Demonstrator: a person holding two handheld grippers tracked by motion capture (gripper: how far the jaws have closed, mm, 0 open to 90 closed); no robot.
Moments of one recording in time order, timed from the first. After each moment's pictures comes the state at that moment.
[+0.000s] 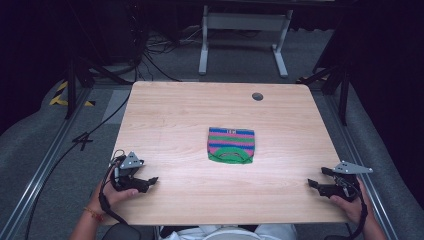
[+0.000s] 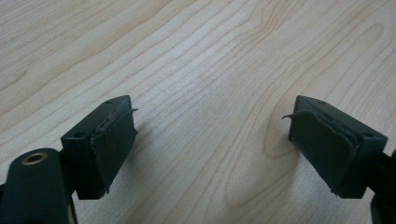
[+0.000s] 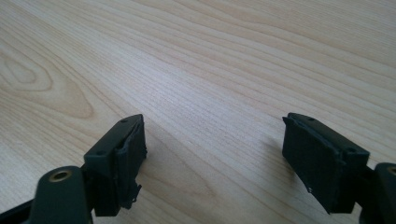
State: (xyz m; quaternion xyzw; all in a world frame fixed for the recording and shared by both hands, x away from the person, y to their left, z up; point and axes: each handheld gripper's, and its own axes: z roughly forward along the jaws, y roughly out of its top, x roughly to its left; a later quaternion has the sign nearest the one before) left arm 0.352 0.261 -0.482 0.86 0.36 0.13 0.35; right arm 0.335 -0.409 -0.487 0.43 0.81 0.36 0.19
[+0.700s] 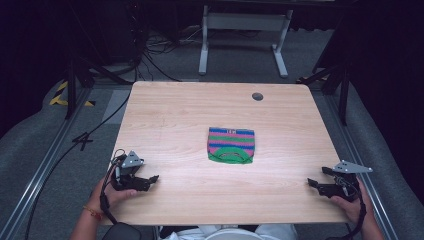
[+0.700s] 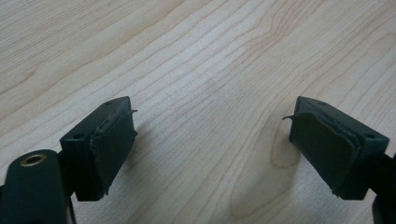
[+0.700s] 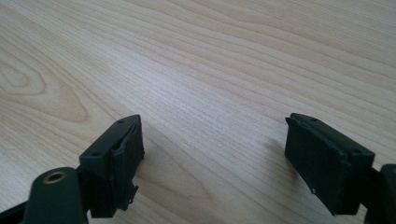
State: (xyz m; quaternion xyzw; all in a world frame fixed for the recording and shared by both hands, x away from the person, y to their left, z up) left arm 0.355 0.260 -0.482 0.85 0.36 0.14 0.34; right arm 0.337 -0.409 -0.487 0.44 0.80 0.36 0.19
